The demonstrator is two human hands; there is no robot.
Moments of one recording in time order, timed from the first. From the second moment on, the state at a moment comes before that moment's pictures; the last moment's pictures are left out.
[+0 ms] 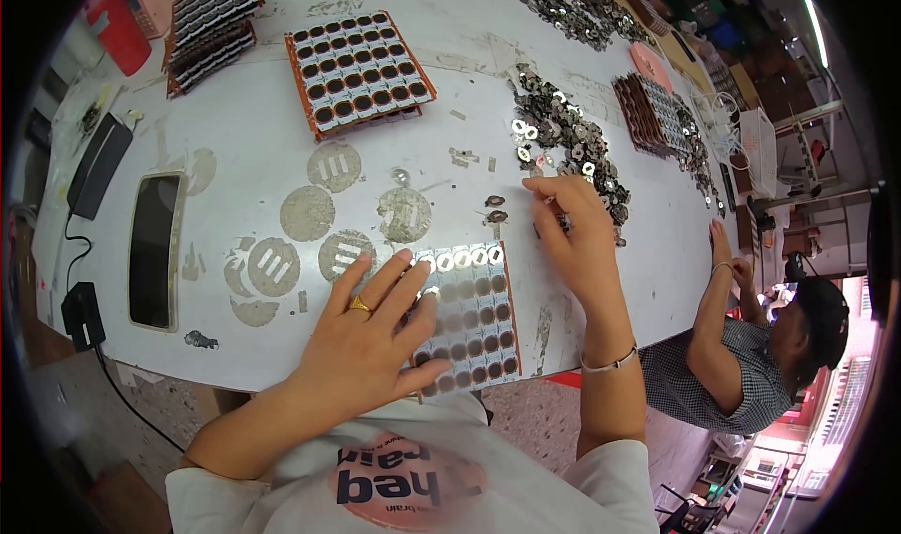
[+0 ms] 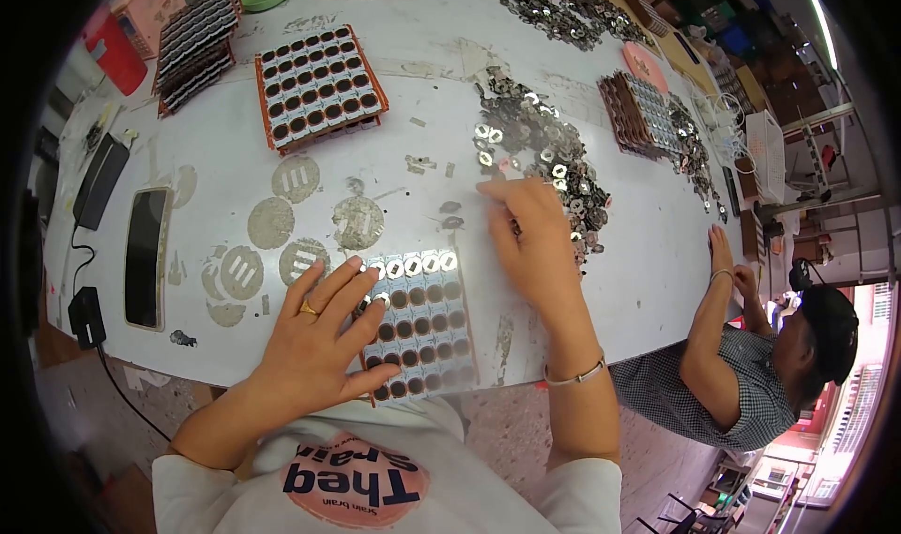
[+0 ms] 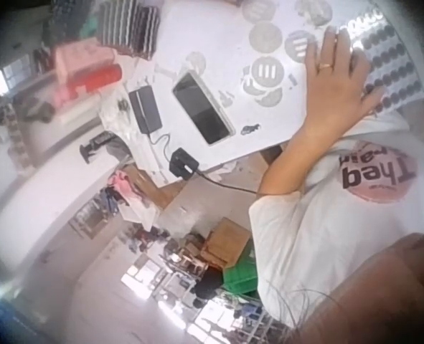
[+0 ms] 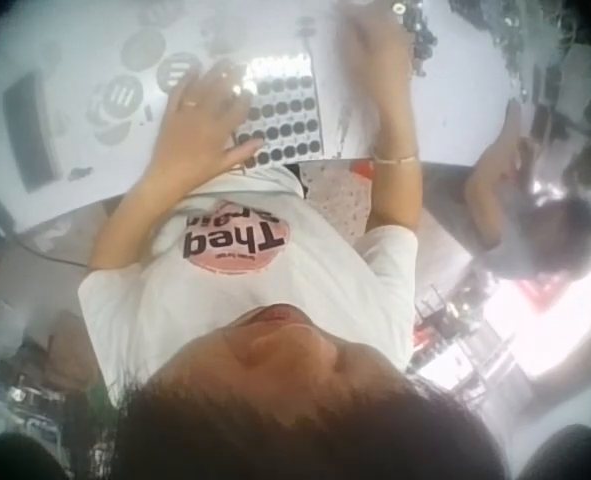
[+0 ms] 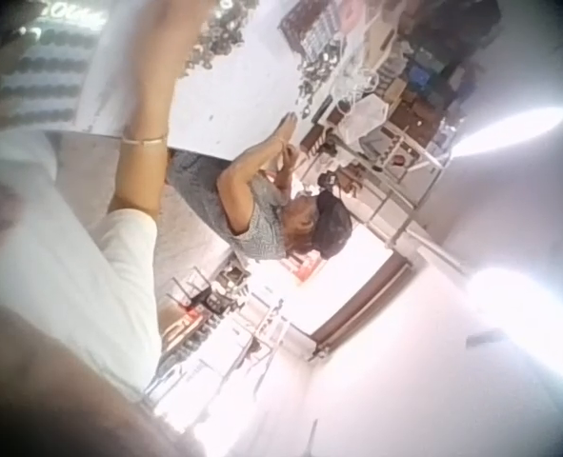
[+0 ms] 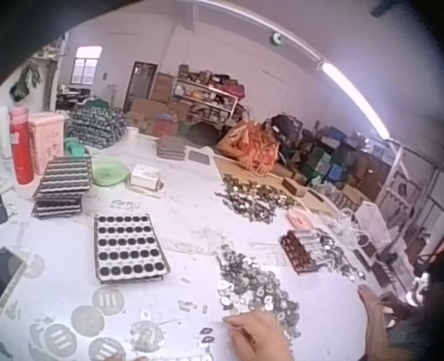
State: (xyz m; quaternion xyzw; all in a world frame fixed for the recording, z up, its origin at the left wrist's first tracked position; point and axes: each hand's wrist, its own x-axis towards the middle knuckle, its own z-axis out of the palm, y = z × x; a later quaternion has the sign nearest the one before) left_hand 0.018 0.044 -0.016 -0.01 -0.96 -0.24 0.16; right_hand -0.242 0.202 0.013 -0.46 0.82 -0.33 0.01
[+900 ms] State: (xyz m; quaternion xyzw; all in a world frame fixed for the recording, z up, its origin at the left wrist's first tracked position) left_hand 0.019 0.042 -0.016 -0.01 -0.96 -0.24 0.15; right_hand -0.182 0.193 0.030 -0.45 0.71 -0.39 0.38
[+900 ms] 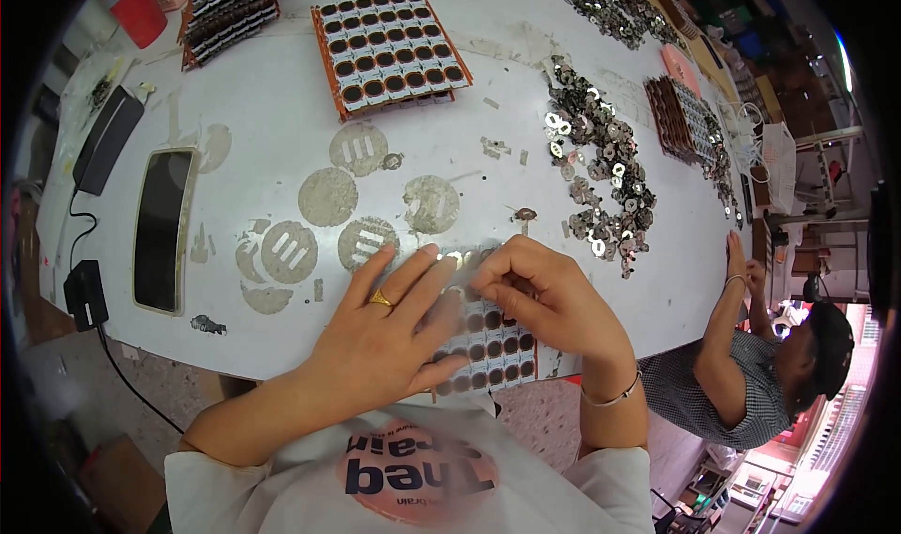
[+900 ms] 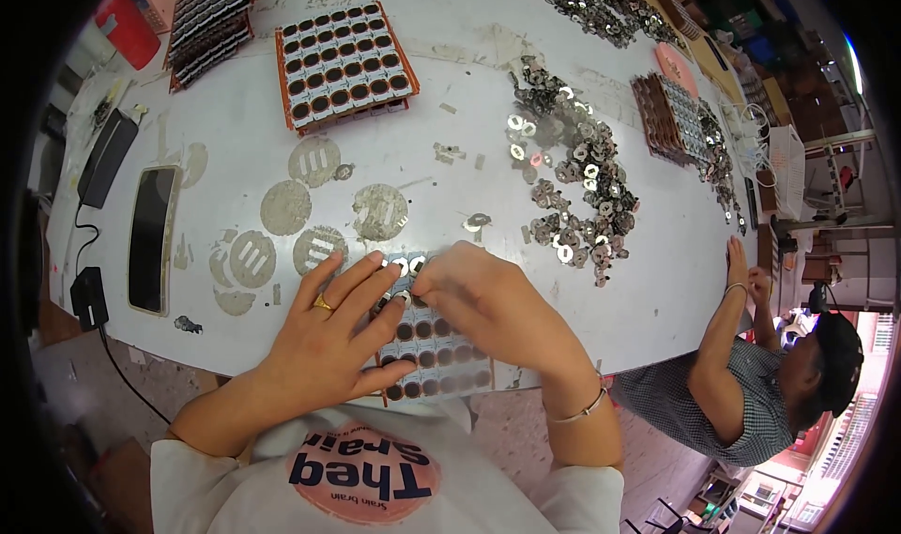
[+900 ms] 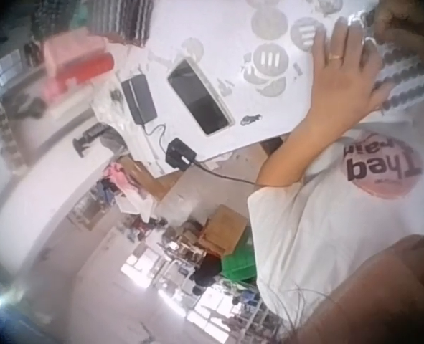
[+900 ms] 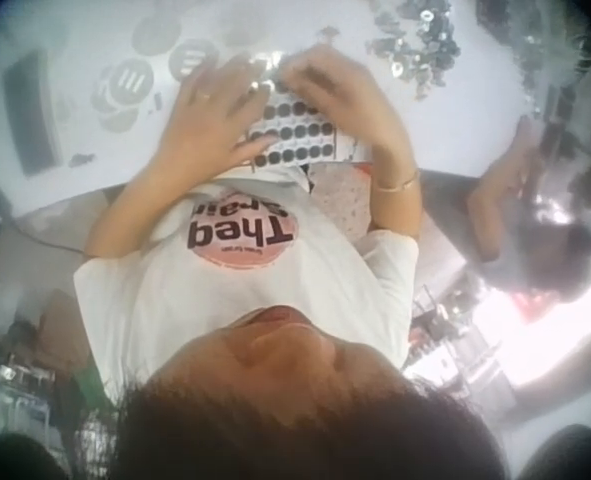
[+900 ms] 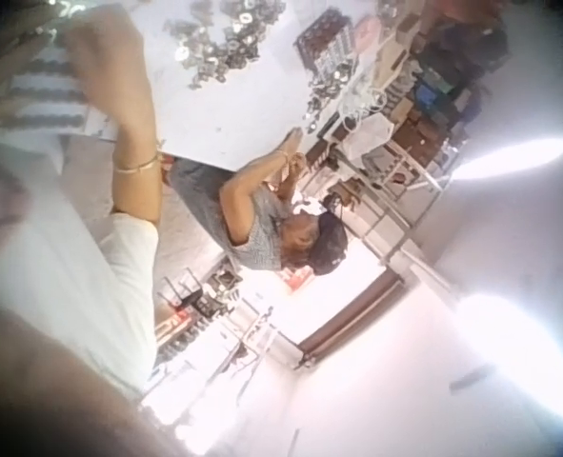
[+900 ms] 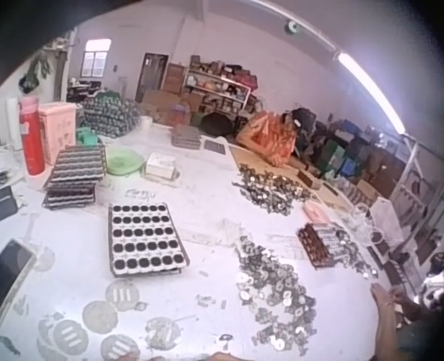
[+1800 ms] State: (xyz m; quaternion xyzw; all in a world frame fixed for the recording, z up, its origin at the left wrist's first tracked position) left_hand 0.019 0.045 -0.014 -0.01 -0.96 -0.22 0.18; right_hand -0.160 0.196 0.026 -0.43 0.76 -0.38 0.31
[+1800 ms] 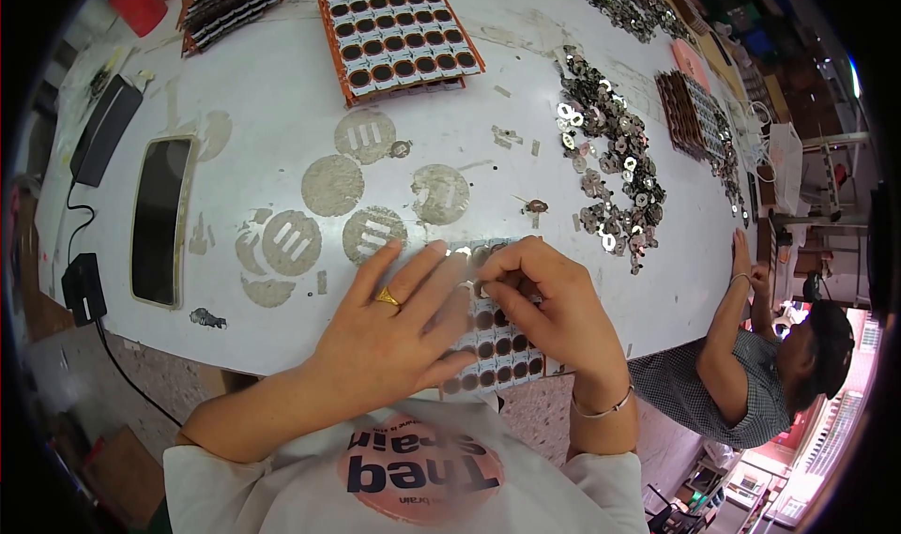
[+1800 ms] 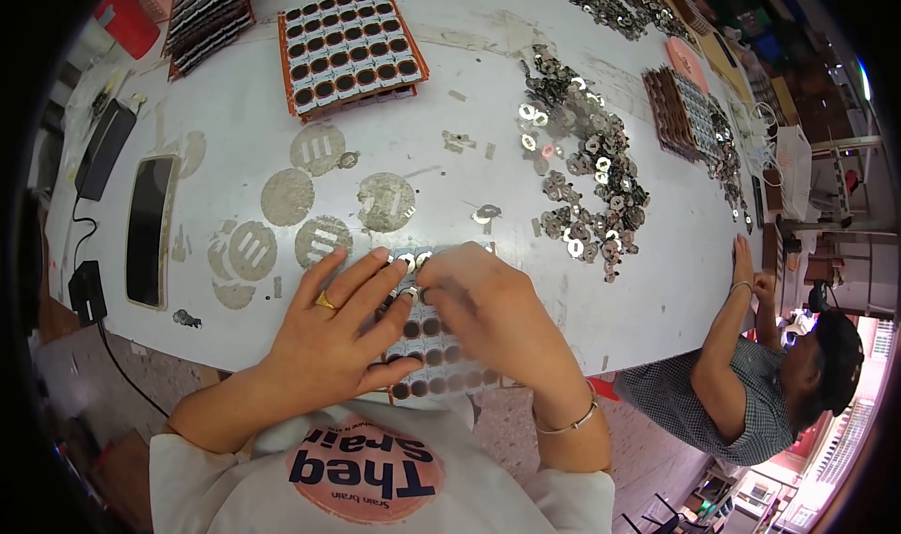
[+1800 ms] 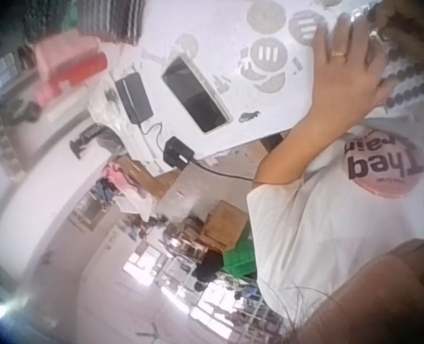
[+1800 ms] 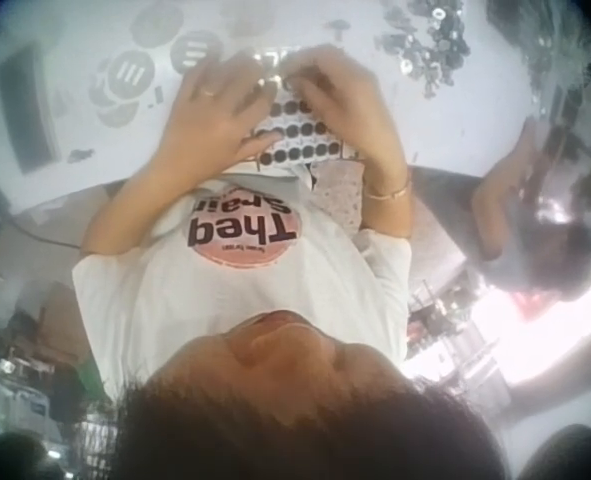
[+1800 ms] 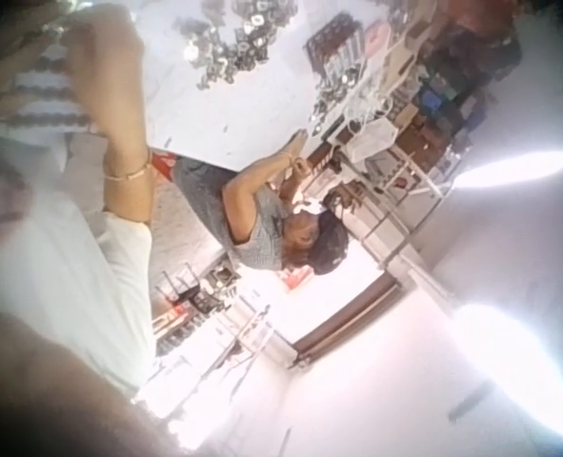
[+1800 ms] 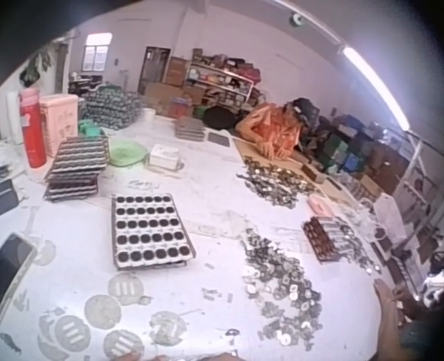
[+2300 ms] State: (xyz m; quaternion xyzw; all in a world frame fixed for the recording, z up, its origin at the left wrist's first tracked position) left_hand 0.019 0.047 -0.016 -0.01 -0.96 -0.20 0.17; right_hand -0.144 0.205 0.017 -0.41 0.80 -0.38 0.23
